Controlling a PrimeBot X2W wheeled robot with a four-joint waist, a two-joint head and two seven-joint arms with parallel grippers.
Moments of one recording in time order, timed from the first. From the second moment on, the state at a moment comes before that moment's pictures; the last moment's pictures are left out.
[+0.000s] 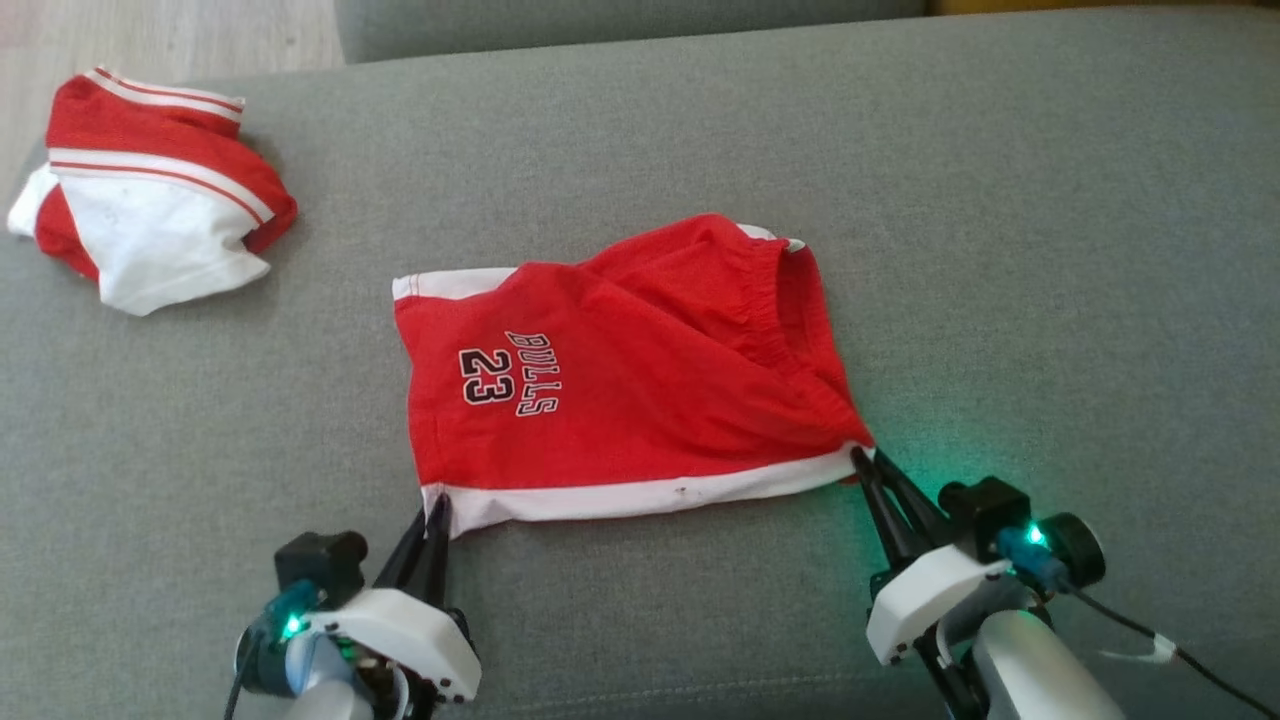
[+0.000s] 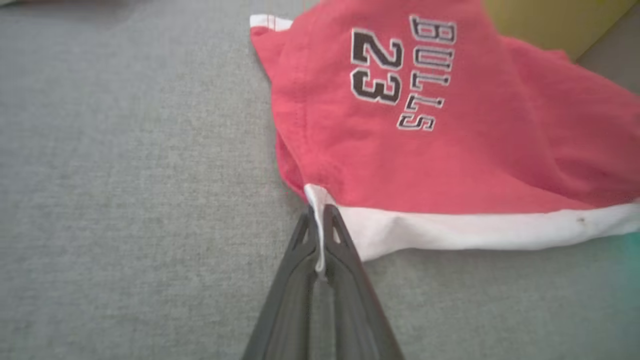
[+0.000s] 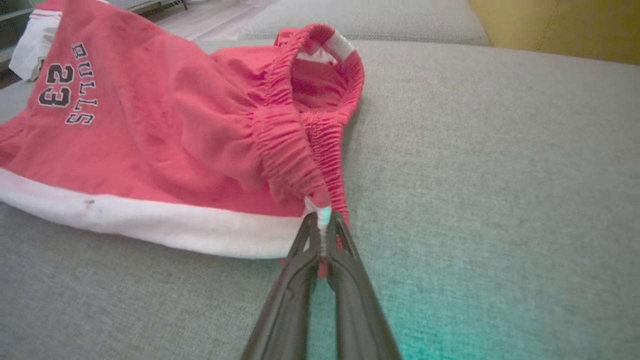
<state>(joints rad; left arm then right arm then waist) -0.10 0.05 -0.25 0.53 -0.32 -0.07 -0.20 -0.22 -0.05 0.25 0.65 0.03 0.13 -0.24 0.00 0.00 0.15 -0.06</state>
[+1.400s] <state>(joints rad) -0.51 0.22 -0.18 -0.23 -0.48 -0.09 0.14 -0.48 -0.15 0.23 0.05 0.13 0.13 -0.11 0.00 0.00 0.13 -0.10</state>
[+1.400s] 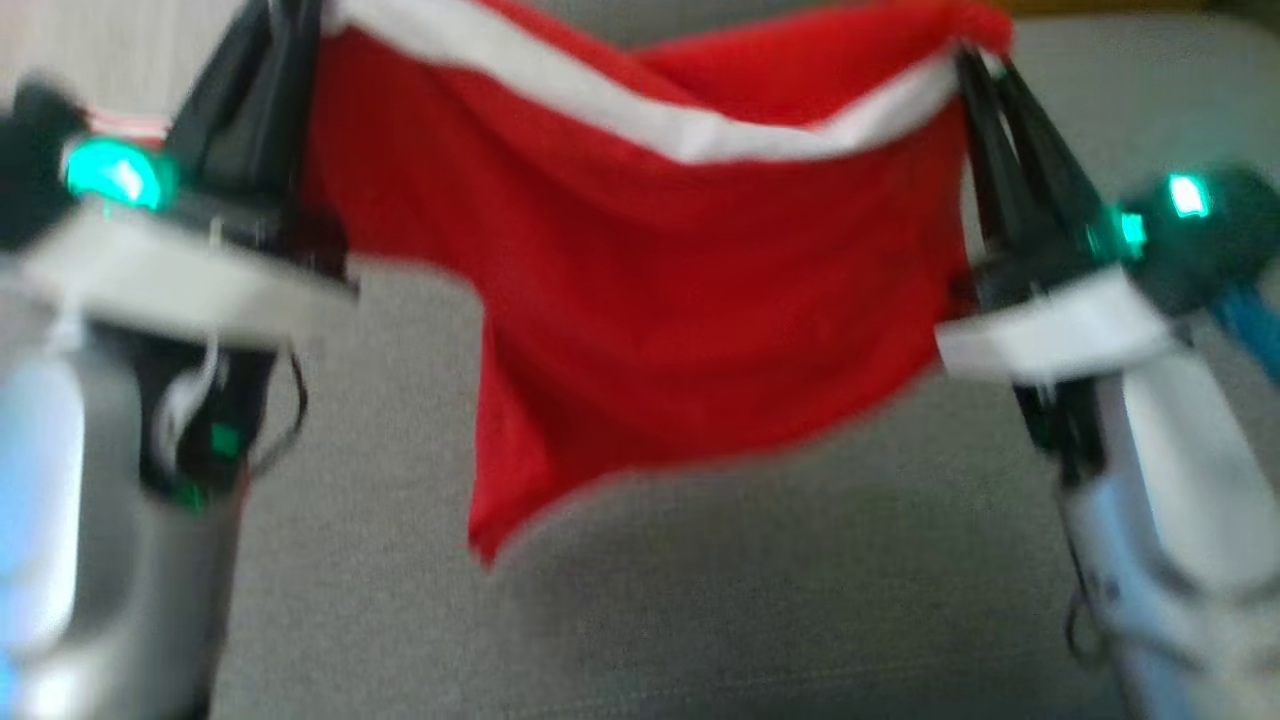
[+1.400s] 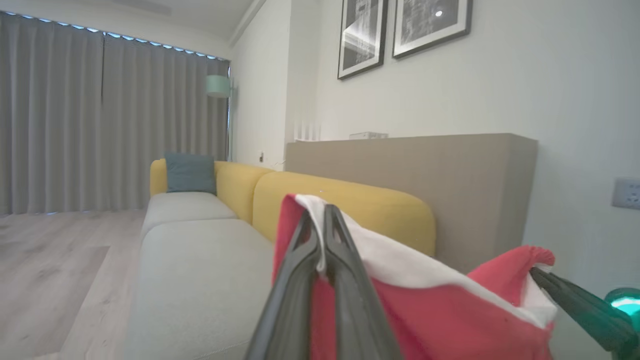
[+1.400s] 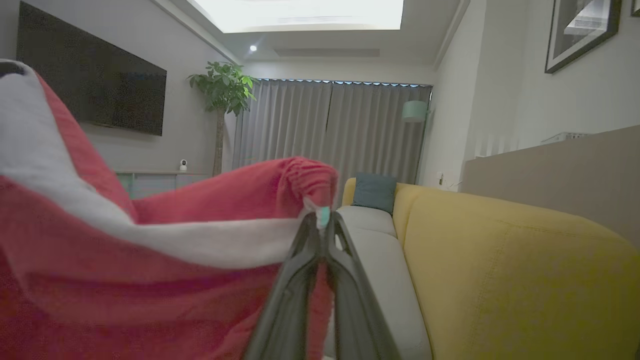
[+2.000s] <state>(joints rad) -1.21 0.15 -0.22 0.49 -0.34 -0.11 -0.11 -1.17 -0.09 0.15 0.69 -0.03 0.13 -0.26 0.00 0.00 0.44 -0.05</state>
